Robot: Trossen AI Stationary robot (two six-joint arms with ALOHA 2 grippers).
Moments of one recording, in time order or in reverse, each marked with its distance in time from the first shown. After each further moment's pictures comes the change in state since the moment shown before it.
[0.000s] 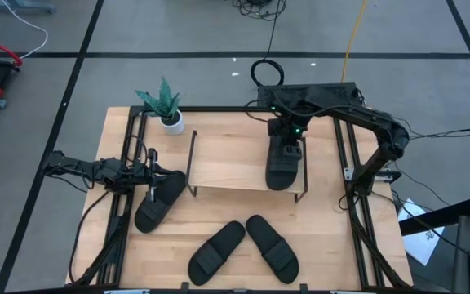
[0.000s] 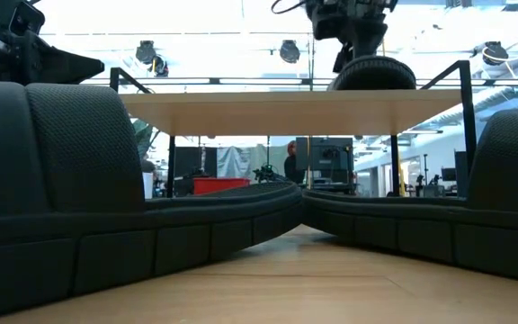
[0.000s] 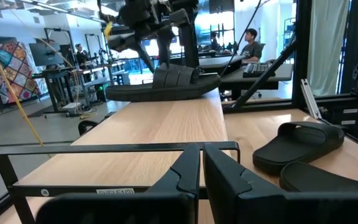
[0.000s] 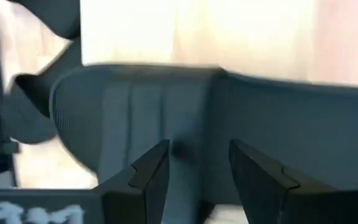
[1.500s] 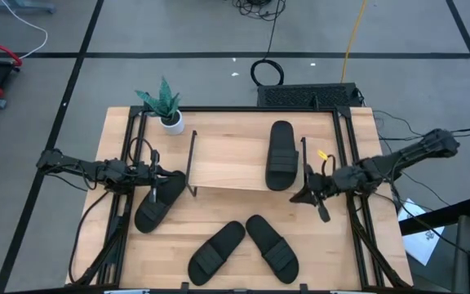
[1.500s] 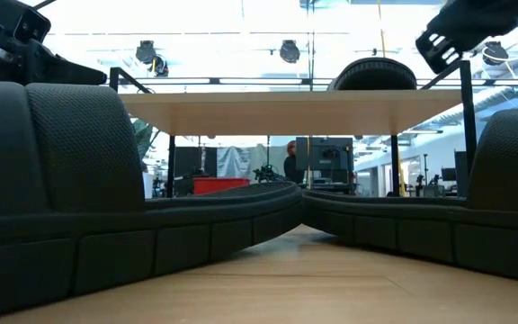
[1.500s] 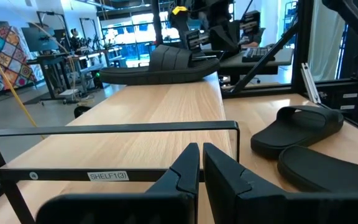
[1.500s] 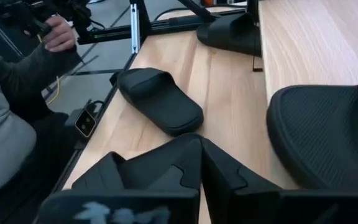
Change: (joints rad) left arm 0.000 0.085 -0.002 0.031 0.000 -0.019; right arm 0.792 -0.865 -1.180 1.315 0.419 0.607
